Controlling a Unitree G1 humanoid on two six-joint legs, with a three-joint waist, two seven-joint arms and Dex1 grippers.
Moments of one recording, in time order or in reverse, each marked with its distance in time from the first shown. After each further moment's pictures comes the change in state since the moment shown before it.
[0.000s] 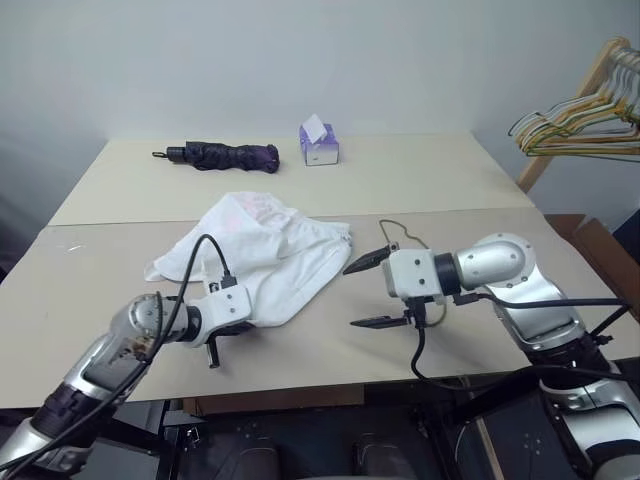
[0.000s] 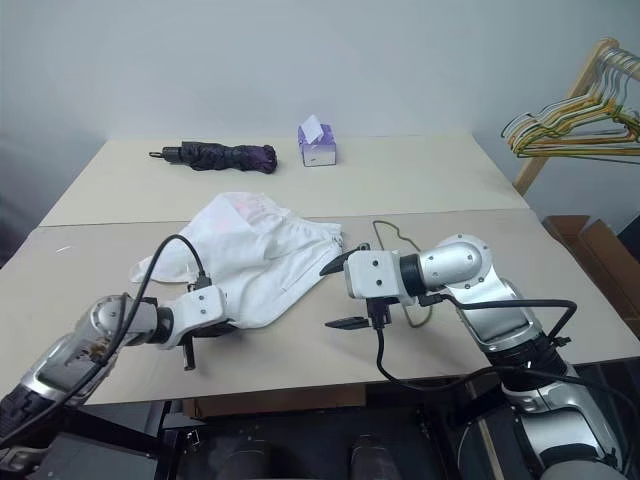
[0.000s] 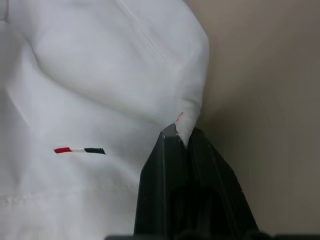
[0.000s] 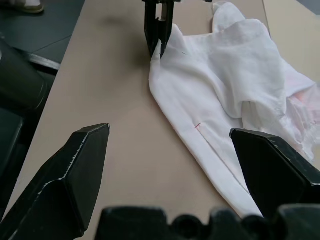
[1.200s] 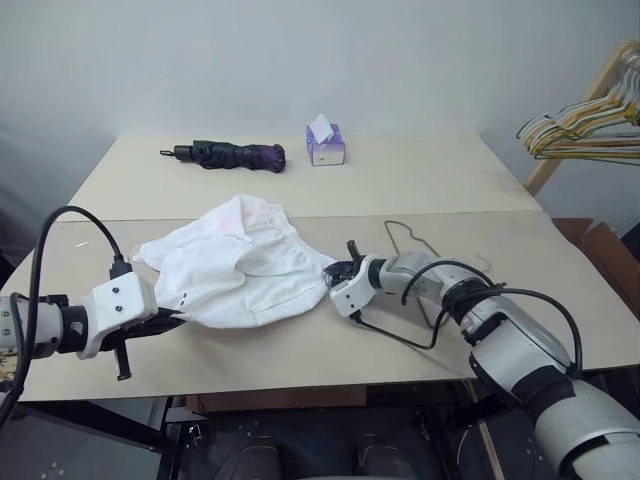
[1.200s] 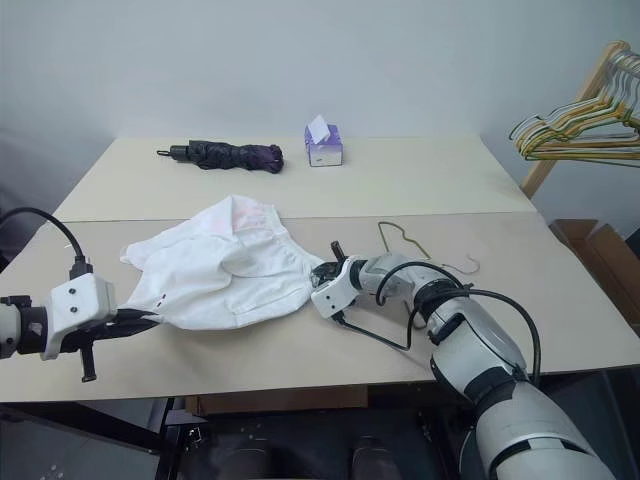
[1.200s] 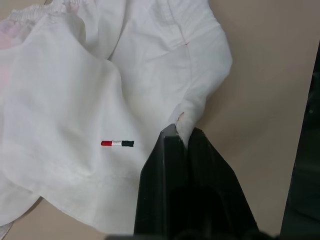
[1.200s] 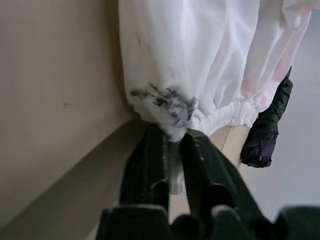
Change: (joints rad) left arm 0.367 0.166 0.569 -0.104 -0.205 -0.118 -0.175; right arm -0.450 0.306 0.442 1.270 -0.965 -0.907 -1.033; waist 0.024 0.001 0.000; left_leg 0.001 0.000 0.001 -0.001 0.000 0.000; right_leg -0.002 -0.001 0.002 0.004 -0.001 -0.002
